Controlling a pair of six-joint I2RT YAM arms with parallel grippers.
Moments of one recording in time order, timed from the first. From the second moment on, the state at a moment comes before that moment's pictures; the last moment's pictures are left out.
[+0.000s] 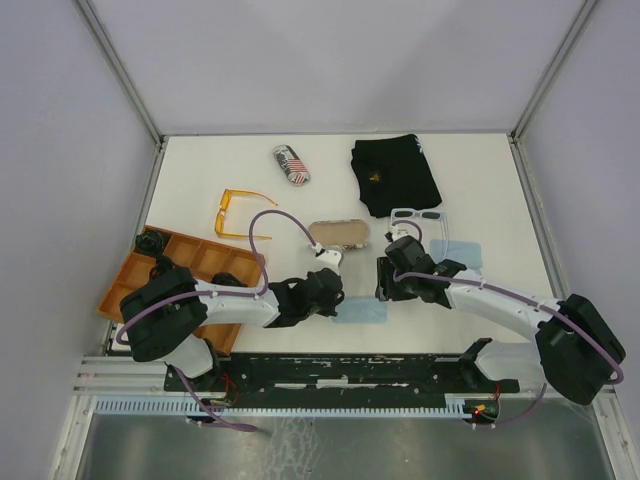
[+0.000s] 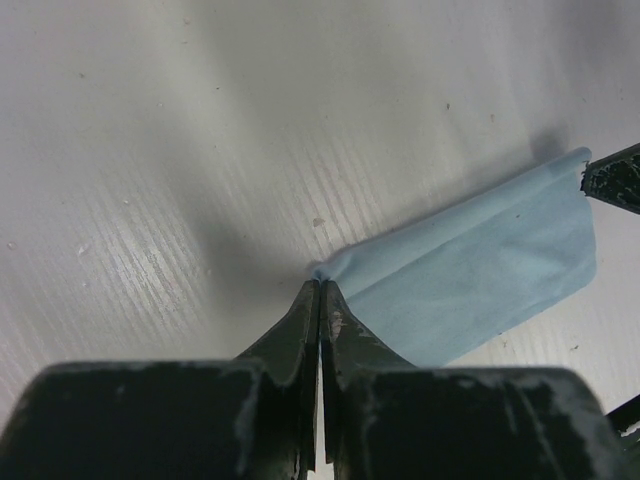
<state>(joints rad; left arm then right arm) -1.10 1.54 0.64 0.08 -0.32 -0.66 0.72 1.24 0.62 -0.37 0.08 0.58</state>
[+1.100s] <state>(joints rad) -1.10 1.54 0.64 0.08 -0.31 -0.66 0.70 1.37 0.62 -0.30 0.03 0.59</state>
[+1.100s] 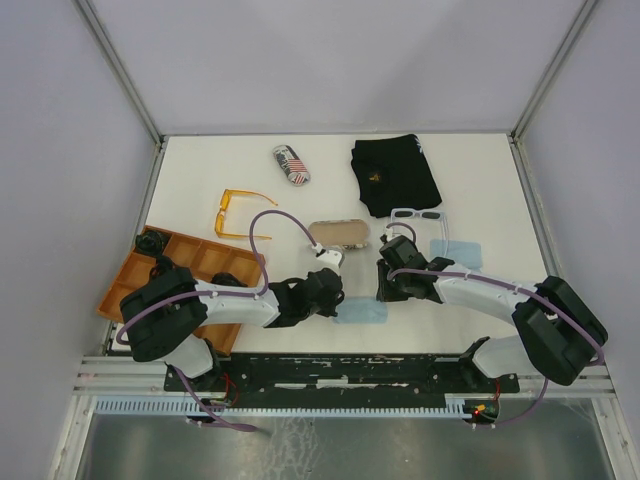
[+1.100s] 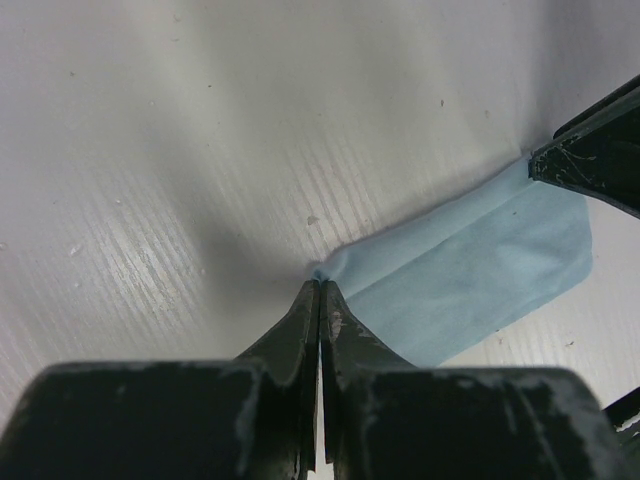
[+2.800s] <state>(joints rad) -0.95 1.26 0.59 0.03 -0.35 -0.63 0.70 1.28 0.80 -0.26 0.01 0.58</state>
